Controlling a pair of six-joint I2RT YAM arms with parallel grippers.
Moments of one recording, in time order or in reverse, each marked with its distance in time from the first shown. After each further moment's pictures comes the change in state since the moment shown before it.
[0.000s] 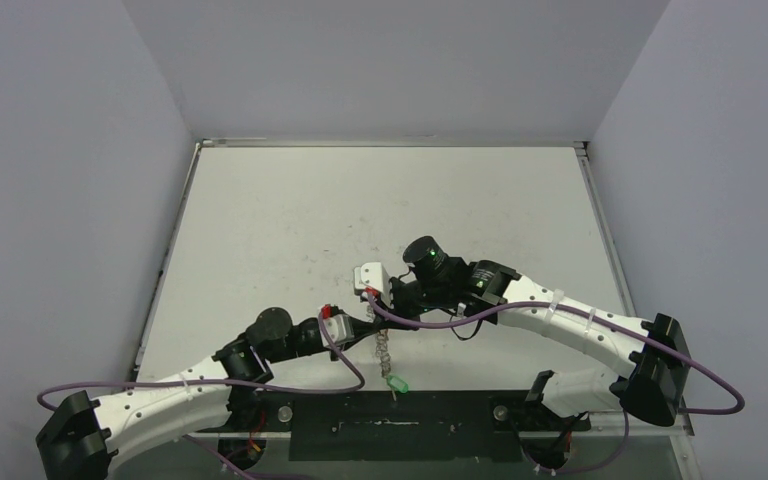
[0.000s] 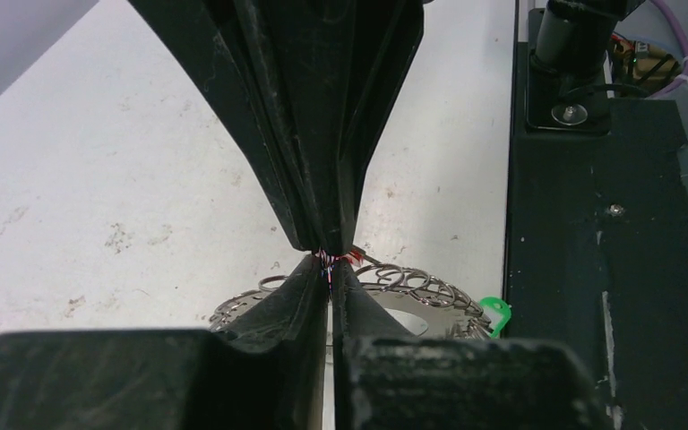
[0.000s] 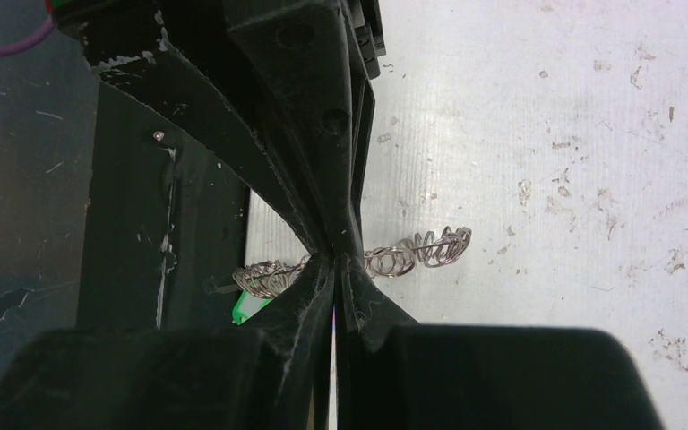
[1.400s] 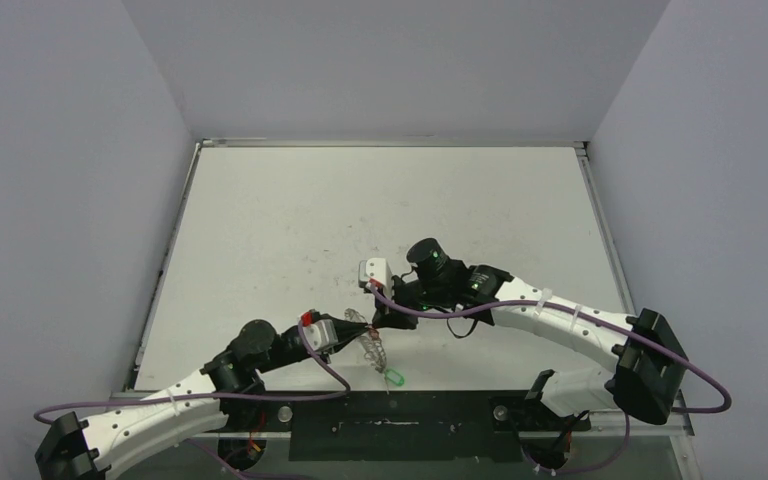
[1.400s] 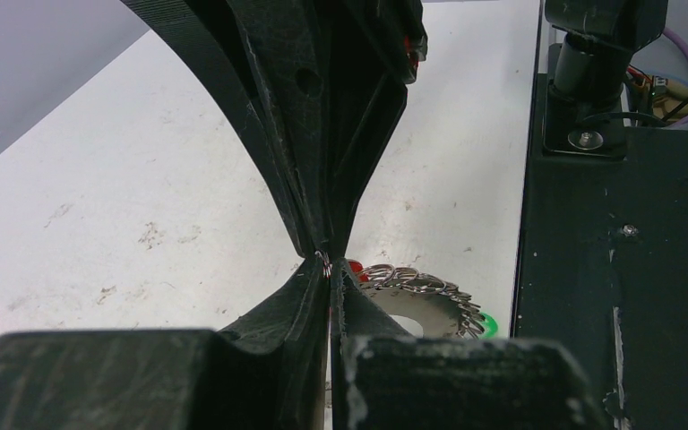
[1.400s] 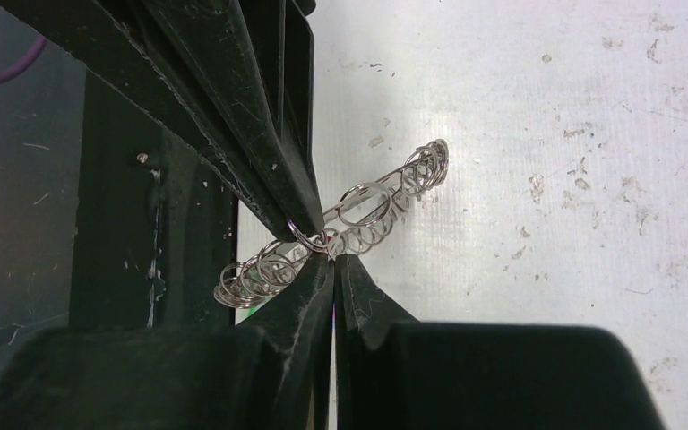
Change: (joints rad) left arm 0.000 -0.189 -0.082 -0.011 -0.058 -0.021; right arm -0.062 0.022 -0.117 0.177 -0.048 0.083
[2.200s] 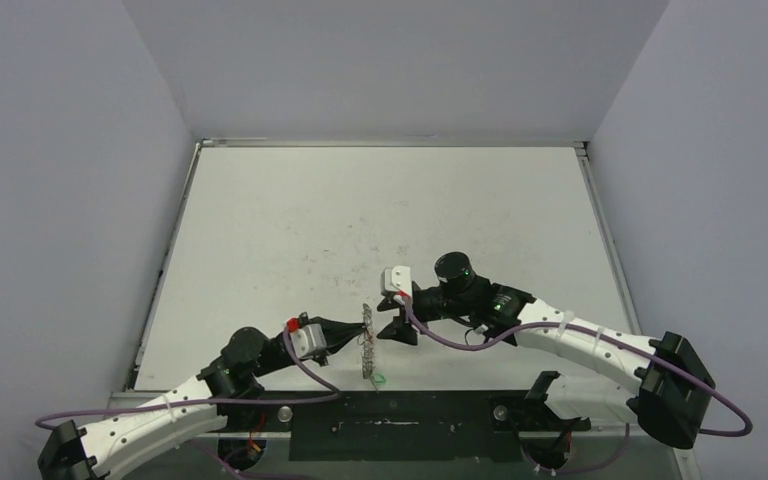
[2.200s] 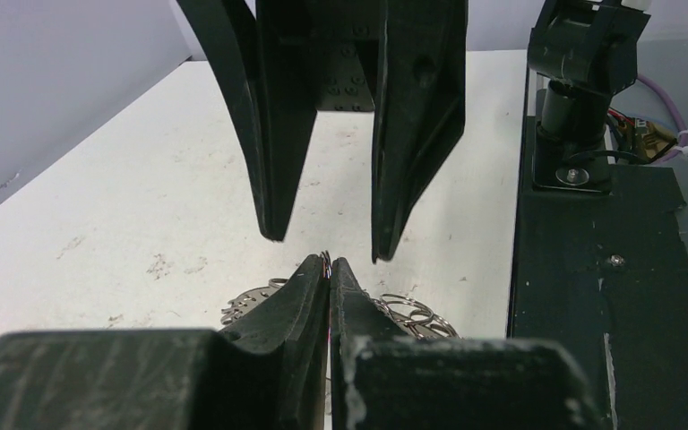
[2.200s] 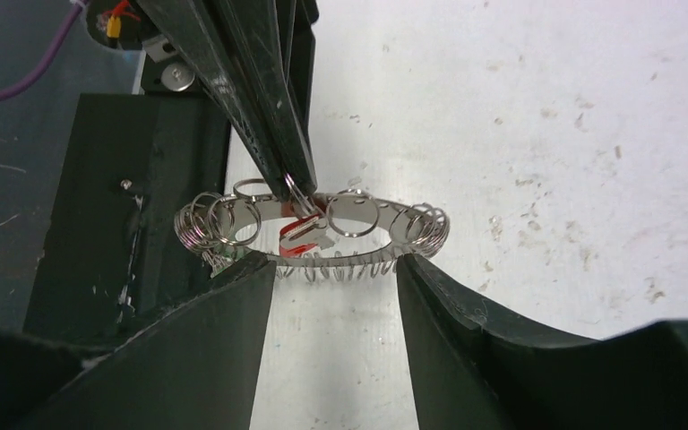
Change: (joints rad) left arm 0.000 -0.084 -0.043 0.063 0.001 -0.027; right arm -0.026 -0.143 -0.236 0.301 -0.049 0.003
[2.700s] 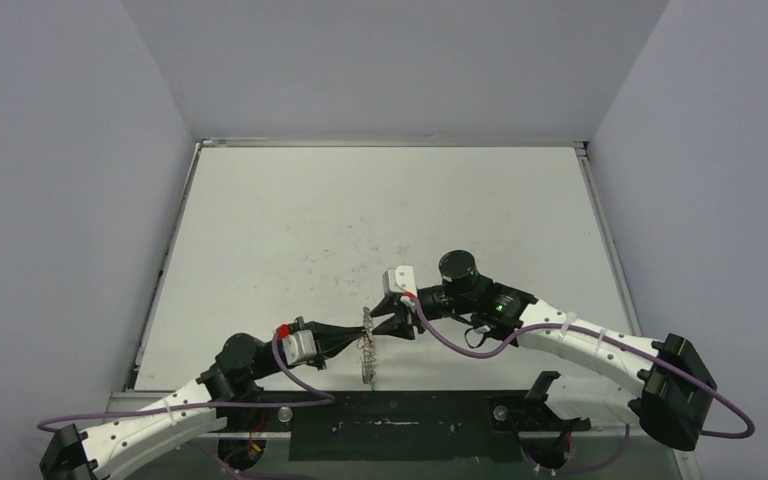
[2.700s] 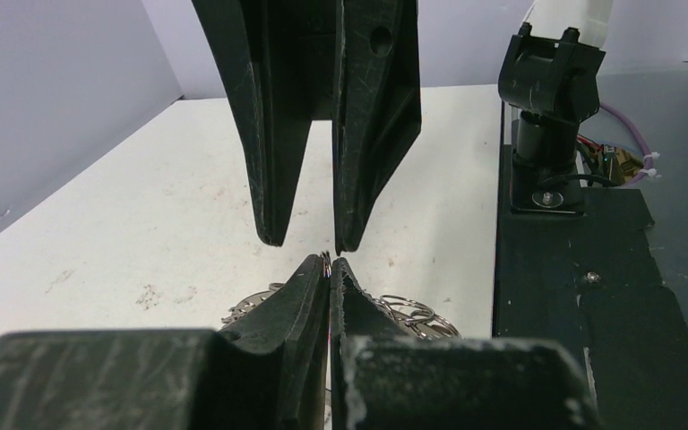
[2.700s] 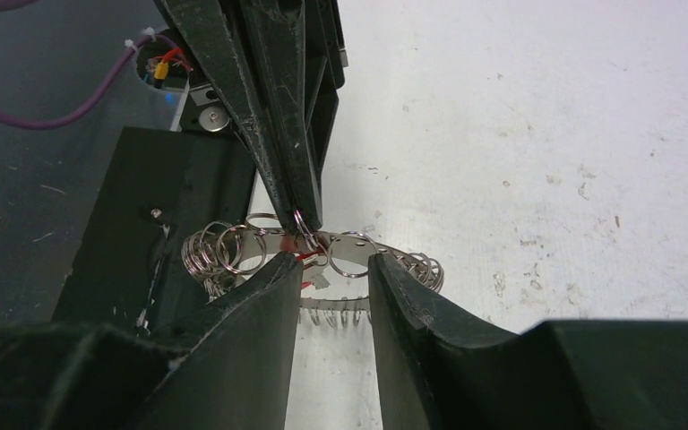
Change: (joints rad) left arm 0.000 -0.056 -0.053 0.083 0.045 -0.029; right arm -0.001 -0.043 0.000 0.092 -0.085 0.012
